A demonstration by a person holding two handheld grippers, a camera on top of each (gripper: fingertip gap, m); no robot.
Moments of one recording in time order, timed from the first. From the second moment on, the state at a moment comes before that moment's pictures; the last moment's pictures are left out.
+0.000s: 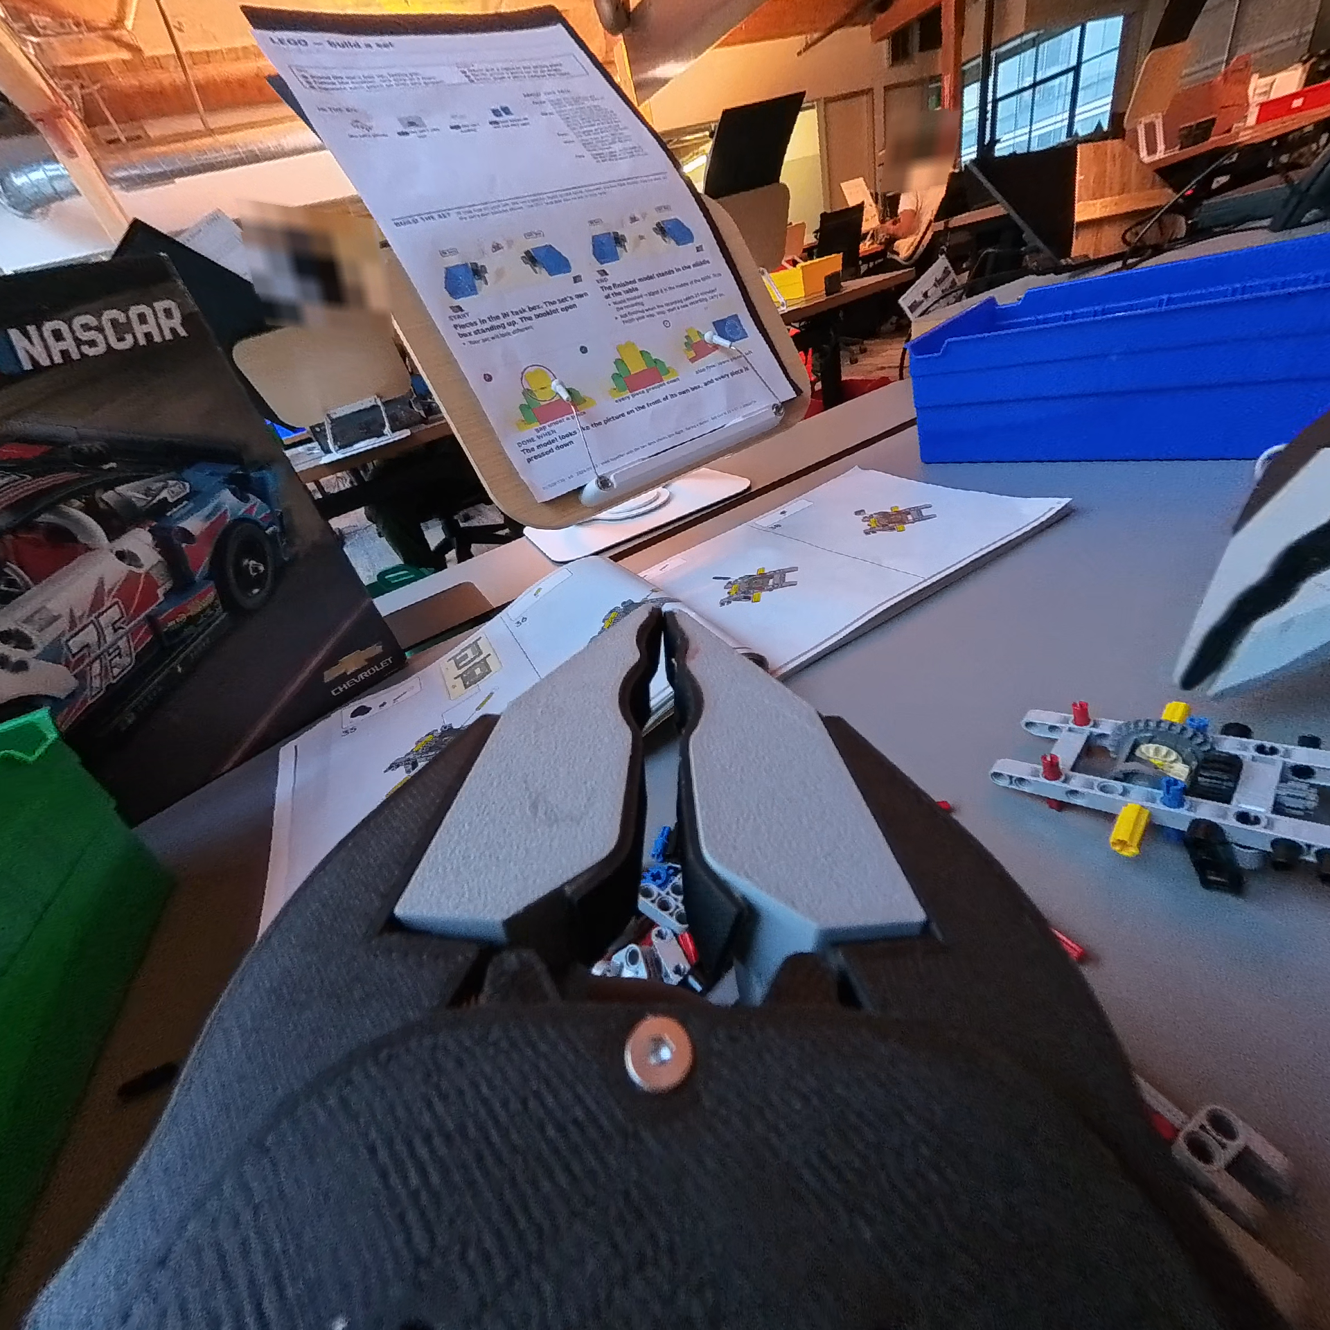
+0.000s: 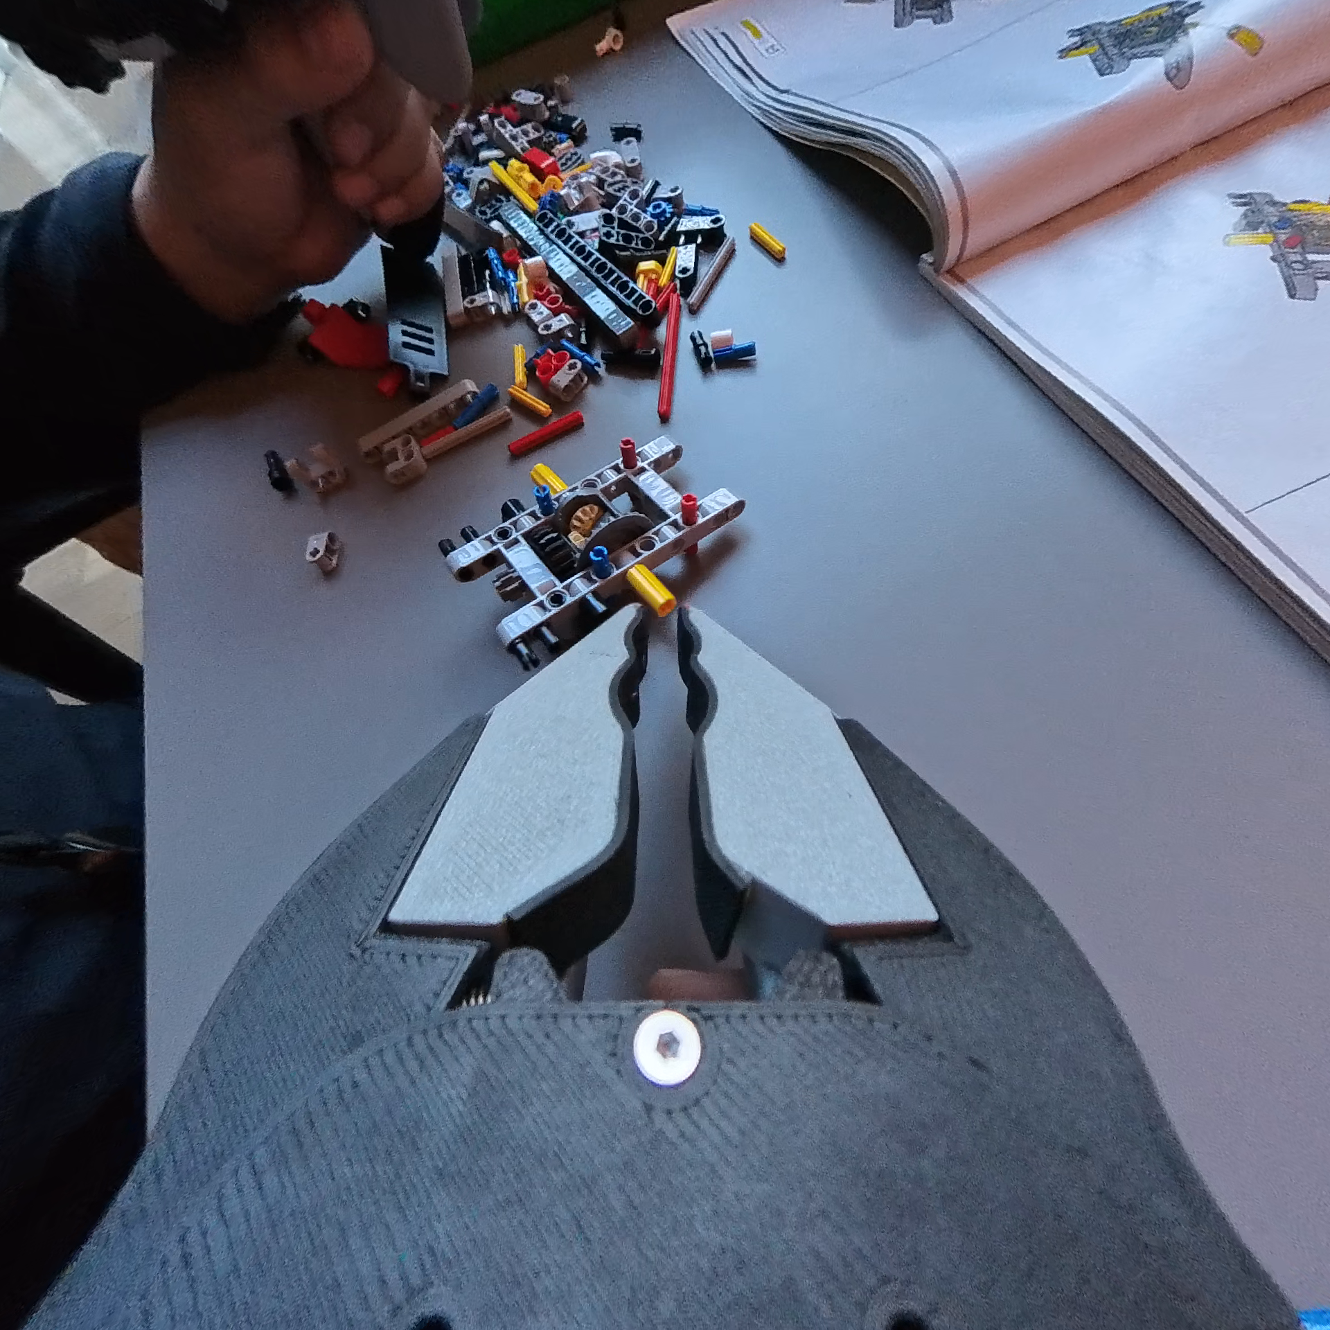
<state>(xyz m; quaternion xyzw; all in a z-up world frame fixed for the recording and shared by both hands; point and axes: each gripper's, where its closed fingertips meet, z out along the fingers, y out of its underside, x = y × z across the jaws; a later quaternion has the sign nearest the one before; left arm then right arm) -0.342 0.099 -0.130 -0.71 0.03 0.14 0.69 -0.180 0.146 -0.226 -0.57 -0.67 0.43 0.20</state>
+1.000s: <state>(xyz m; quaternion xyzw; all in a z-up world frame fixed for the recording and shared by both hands) -0.339 0.099 -0.128 -0.71 0.04 0.14 0.69 -0.184 0.133 -0.240 -0.48 -0.76 0.41 0.15</state>
